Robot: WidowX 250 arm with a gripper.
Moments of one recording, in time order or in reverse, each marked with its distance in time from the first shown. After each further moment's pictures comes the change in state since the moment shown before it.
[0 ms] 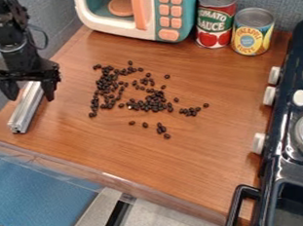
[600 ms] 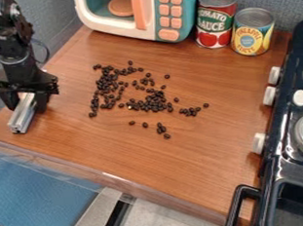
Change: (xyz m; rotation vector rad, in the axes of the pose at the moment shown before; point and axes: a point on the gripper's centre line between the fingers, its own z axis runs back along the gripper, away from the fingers) arm -0.012 0.006 -0.017 0.054 0.040 -0.010
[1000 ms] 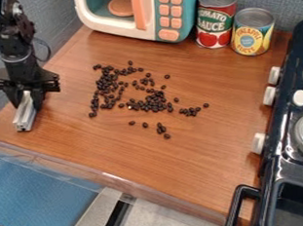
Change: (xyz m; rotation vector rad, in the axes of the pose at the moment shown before) arm 0.009 -0.005 -0.002 -0.003 -0.011 0.022
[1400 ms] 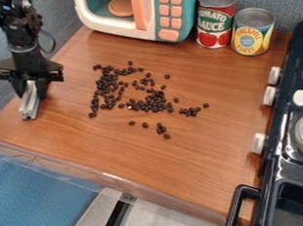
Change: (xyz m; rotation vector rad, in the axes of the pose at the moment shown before) arm 0.026 -0.007 -0.008 0.022 -0.017 0.024
